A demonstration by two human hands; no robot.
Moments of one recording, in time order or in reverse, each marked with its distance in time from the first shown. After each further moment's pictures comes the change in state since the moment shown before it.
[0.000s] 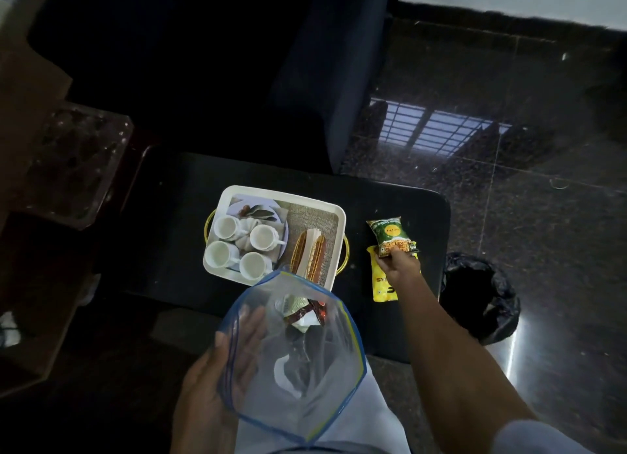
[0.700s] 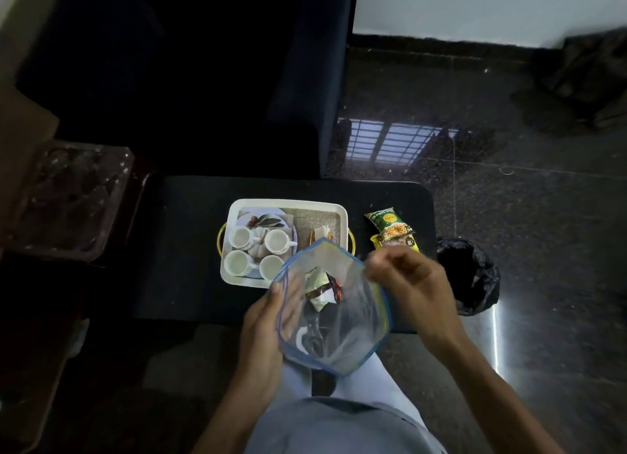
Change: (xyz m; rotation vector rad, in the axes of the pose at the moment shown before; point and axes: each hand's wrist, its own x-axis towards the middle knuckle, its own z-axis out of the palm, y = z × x) left_hand -0.004 0.047 -0.019 0.184 -0.368 0.147; right_hand -0.286 0.053 -0.050 -0.513 -0.604 -0.915
